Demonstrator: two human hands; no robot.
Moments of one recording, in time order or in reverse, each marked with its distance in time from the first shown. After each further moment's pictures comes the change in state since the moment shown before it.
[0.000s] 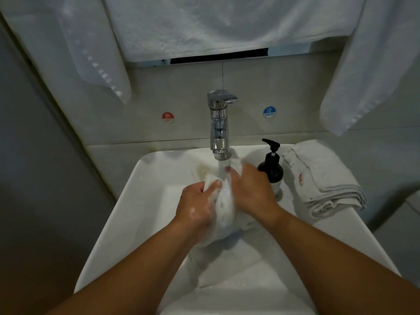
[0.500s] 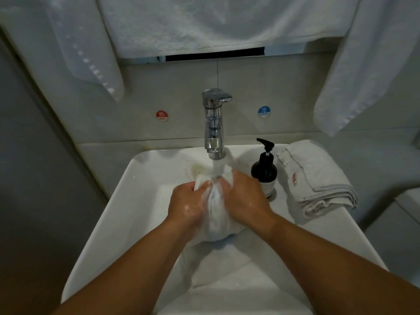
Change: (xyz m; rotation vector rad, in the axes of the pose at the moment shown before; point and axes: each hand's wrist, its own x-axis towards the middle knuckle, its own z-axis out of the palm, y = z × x) left_hand 0.006 -0.002 -0.004 0.045 0.048 0.015; right_hand -0.016 0.002 0.002 -0.041 -0.059 -0.053
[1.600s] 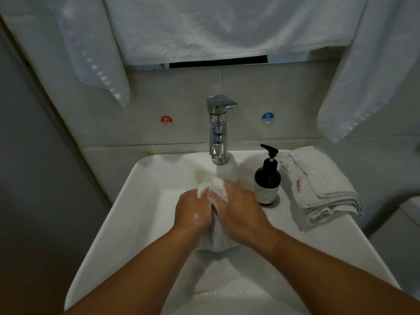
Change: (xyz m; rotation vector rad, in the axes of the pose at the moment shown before) left_hand -0.001 -0.002 0.001 0.217 0.044 0.088; right_hand -0.019 -0.013 0.006 0.022 -0.032 -0.066
